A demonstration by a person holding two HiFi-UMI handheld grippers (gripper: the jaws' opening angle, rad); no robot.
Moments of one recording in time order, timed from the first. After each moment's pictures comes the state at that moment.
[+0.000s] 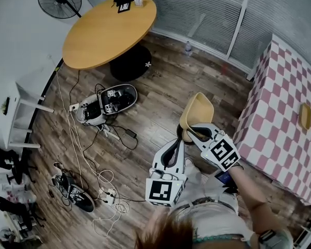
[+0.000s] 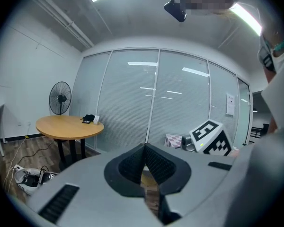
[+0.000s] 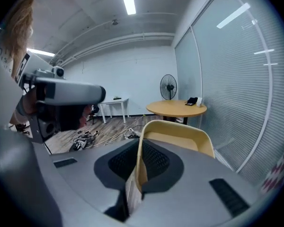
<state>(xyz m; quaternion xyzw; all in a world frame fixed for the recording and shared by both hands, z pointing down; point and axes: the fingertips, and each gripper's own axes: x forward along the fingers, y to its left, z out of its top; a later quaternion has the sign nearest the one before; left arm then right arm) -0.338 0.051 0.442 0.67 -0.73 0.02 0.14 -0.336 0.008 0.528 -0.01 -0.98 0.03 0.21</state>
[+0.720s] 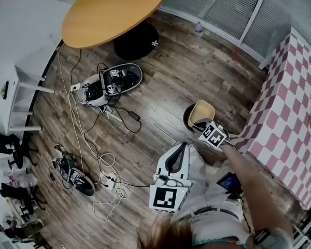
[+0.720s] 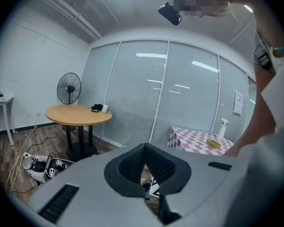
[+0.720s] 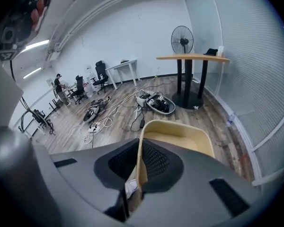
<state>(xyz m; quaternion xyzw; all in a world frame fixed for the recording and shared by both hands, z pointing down) -0.348 0.073 0.495 0.63 -0.75 0.03 0.20 -0.348 0.026 0.813 -0.12 -0.90 0.06 0.42</state>
